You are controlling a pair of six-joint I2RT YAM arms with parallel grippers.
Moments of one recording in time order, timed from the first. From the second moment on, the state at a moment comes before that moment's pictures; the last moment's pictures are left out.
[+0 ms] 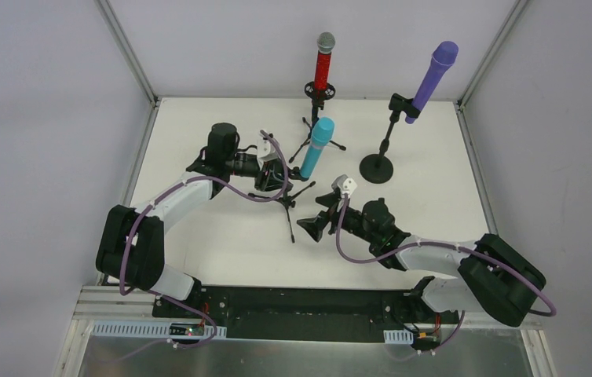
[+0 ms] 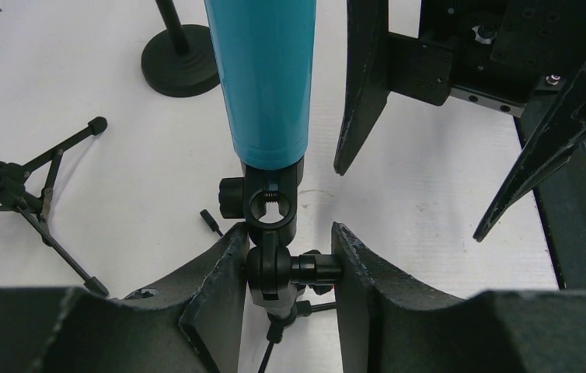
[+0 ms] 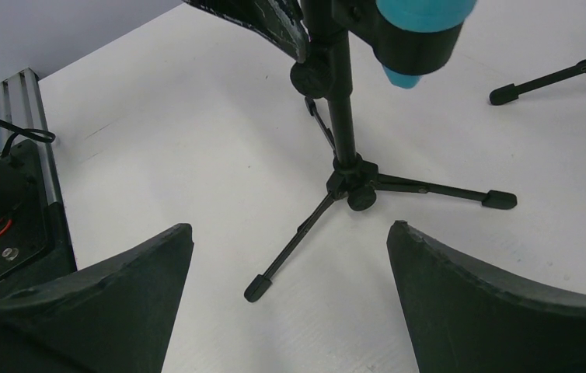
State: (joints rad) left arm -0.35 1.47 0.93 0.11 1.10 0.40; right arm 0.82 1.26 0.33 0.82 -0.22 0.20
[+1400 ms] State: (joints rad) left arm -0.39 1.46 0.93 0.11 1.09 0.39; right arm 0.93 1.71 0.41 1.35 0.20 0.07
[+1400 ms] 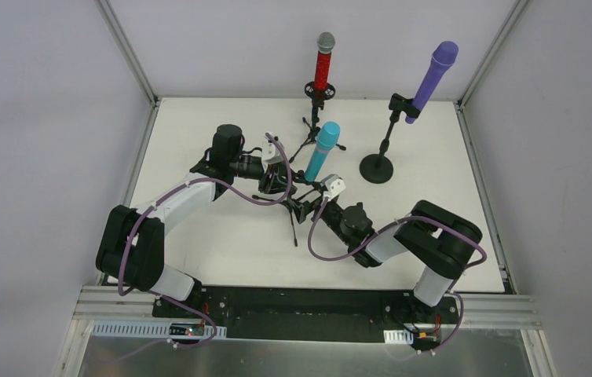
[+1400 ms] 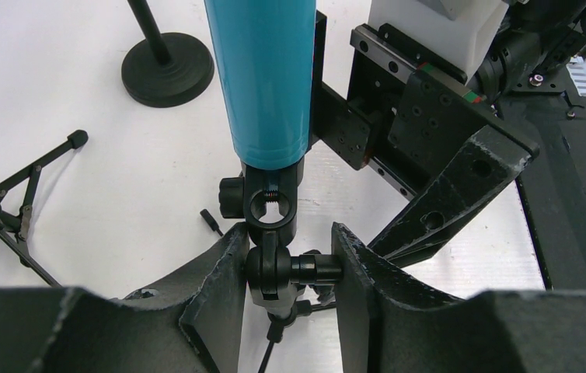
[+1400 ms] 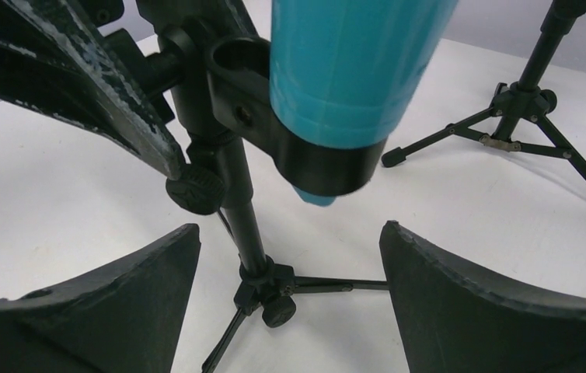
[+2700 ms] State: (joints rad) left arm -0.39 1.46 0.93 0.12 1.07 0.39; right arm 1.03 1.94 0.62 1.37 0.40 0.03
